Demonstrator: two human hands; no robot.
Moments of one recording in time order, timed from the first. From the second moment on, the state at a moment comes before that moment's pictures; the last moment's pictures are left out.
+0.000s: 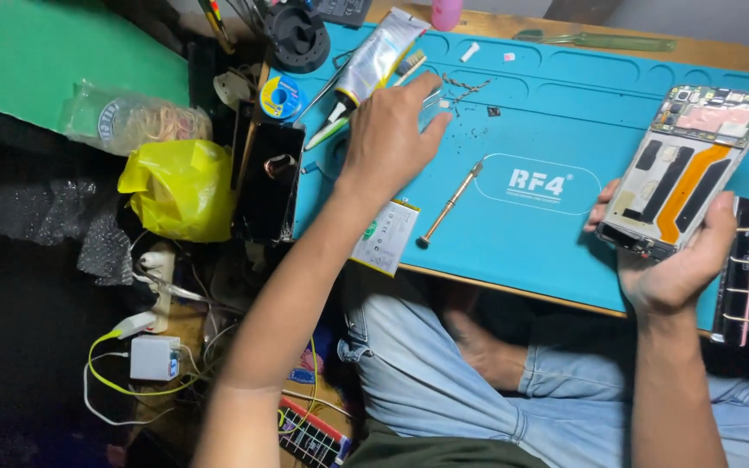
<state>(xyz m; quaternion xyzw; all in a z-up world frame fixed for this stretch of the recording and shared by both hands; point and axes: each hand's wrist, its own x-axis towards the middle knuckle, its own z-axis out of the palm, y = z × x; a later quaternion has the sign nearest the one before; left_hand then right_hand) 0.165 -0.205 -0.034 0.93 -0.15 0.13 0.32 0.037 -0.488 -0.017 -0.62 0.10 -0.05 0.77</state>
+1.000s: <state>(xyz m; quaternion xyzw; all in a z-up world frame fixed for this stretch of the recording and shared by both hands) 0.161 -0.247 -0.033 0.92 -0.28 0.17 0.21 0.039 -0.500 -0.034 -0.54 0.07 -0.05 0.84</state>
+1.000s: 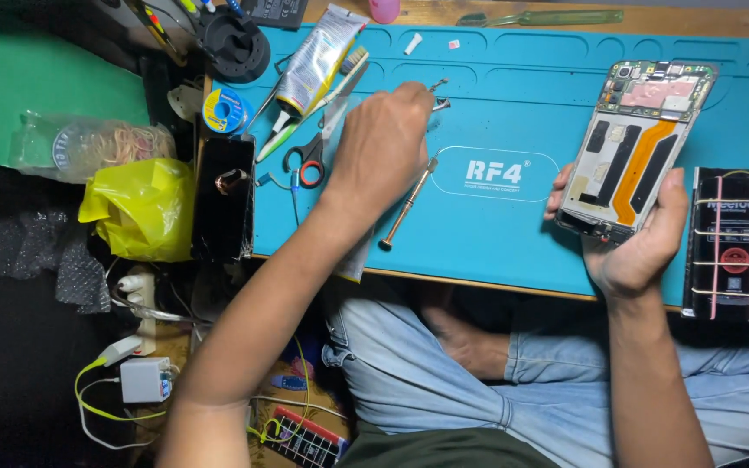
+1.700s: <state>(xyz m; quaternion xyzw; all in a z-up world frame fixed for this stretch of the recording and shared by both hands) 0.160 -0.219 -0.043 0.91 -0.30 0.13 0.25 0.039 -0.502 -0.036 -0.55 0.07 -0.04 0.83</state>
